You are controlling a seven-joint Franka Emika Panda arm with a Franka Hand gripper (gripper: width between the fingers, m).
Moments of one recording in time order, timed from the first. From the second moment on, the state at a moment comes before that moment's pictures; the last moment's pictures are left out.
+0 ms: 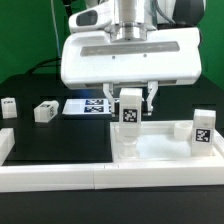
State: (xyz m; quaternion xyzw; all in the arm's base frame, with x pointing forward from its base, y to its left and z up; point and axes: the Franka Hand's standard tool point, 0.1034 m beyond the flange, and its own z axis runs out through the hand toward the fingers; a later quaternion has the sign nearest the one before) arm 0.624 0.001 0.089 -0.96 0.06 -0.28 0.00
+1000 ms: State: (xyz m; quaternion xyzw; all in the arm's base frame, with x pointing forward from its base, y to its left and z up) arm 0.613 0.002 0.066 -0.96 0.06 -0.28 -0.01
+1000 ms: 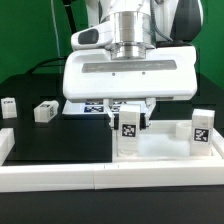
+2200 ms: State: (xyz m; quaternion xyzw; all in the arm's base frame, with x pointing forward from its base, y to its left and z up) arm 0.613 0.000 0.067 -0.96 0.07 -0.25 0.00
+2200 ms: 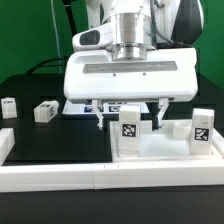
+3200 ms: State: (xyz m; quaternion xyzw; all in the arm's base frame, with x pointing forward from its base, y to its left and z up) arm 0.621 -0.015 0.073 -0.99 0.10 0.00 0.05
